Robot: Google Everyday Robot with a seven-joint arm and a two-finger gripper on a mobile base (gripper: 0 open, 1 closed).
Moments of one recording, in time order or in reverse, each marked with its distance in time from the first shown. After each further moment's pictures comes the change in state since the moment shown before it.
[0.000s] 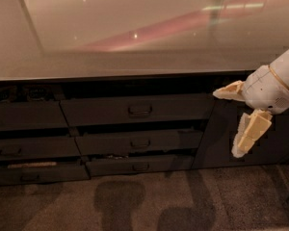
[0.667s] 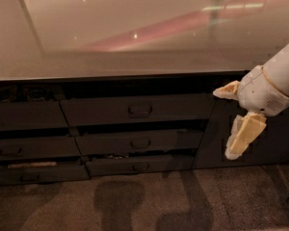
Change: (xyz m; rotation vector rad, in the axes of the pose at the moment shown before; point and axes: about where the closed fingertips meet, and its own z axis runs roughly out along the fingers) arm -0.007 0.002 0.004 0.067 0.098 0.028
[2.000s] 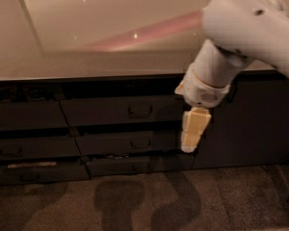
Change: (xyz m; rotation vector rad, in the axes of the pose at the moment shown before) arm -0.068 -0.017 0.054 -0.010 0.218 -0.048
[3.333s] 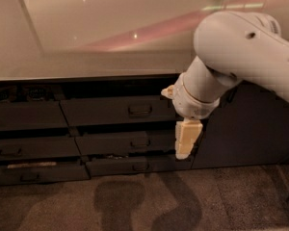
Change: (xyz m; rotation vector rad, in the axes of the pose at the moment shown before) arm -0.027 0.005 0.017 0.113 -0.022 -0.208
